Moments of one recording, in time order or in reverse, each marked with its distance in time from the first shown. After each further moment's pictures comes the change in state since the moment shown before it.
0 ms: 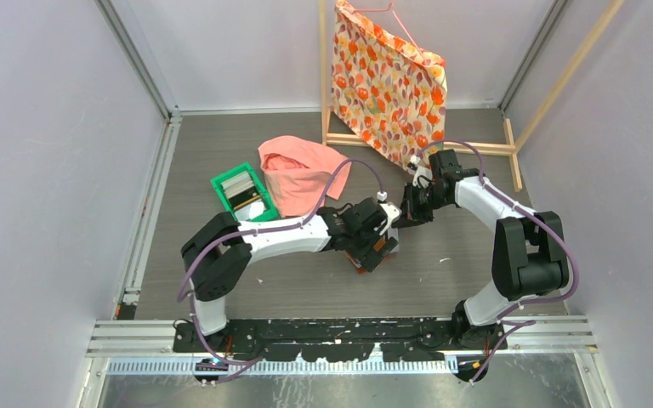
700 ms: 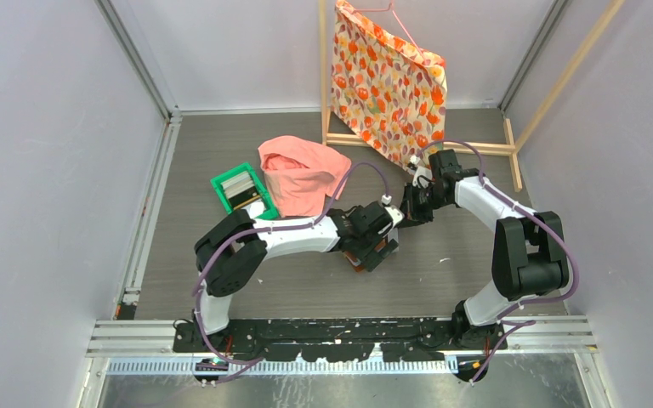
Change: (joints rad) left arm -0.012 0.087 0.040 -0.003 -0.092 0.059; right arm 0.001 0.000 0.000 0.000 0.000 0.000
